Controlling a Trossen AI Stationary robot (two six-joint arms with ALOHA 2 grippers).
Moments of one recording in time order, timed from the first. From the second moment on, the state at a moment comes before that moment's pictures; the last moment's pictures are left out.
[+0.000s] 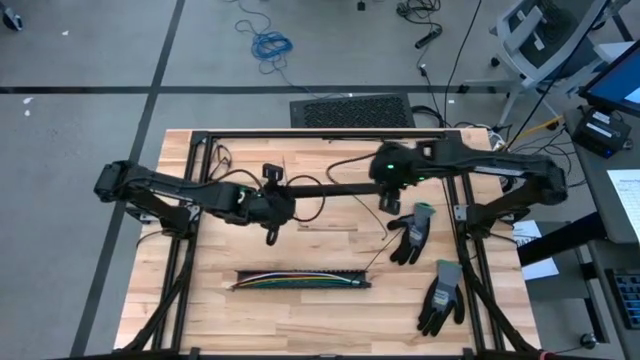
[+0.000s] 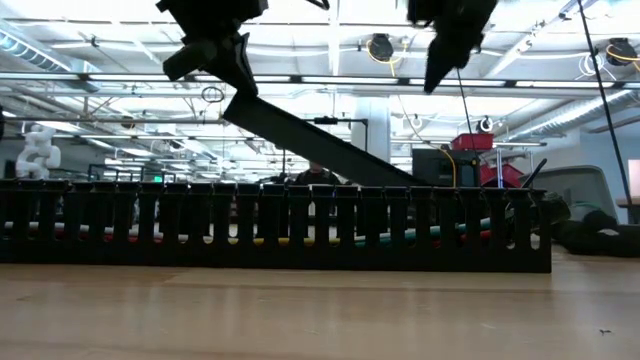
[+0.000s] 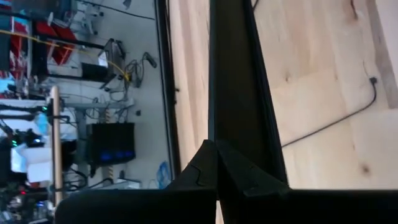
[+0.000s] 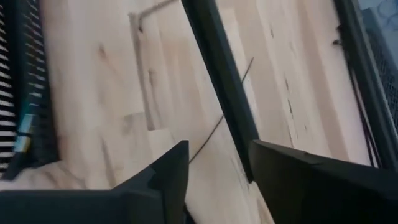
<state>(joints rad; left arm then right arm) -0.13 1.37 1.11 -0.72 -0.71 0.42 -0.17 1.35 1.32 -1.03 0.07 0.02</state>
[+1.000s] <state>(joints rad) -0.14 1.36 1.11 -0.75 -0.76 0.46 -0.39 1.77 1.32 -0.77 -0.09 -0.24</state>
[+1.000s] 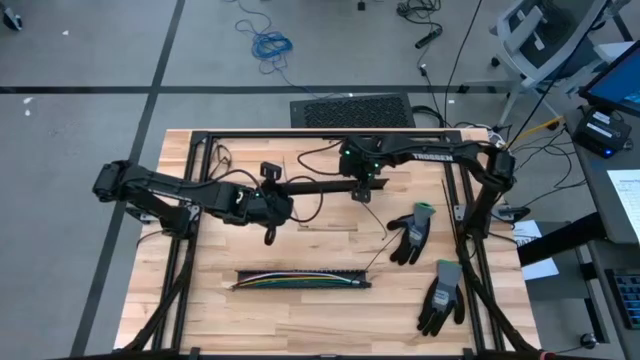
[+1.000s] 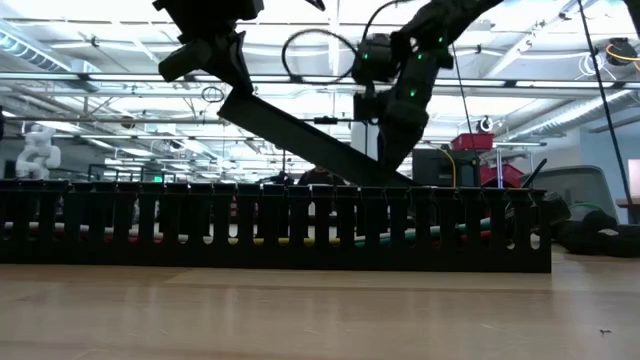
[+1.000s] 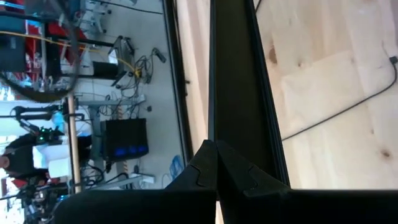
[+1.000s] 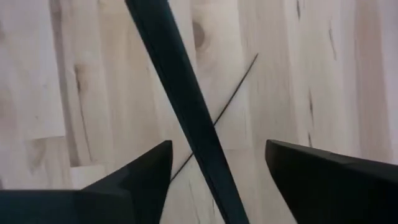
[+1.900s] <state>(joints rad) -0.12 1.18 1.22 -0.87 -0.83 -0.02 -0.32 1.68 1.32 -0.93 0.40 -0.16</state>
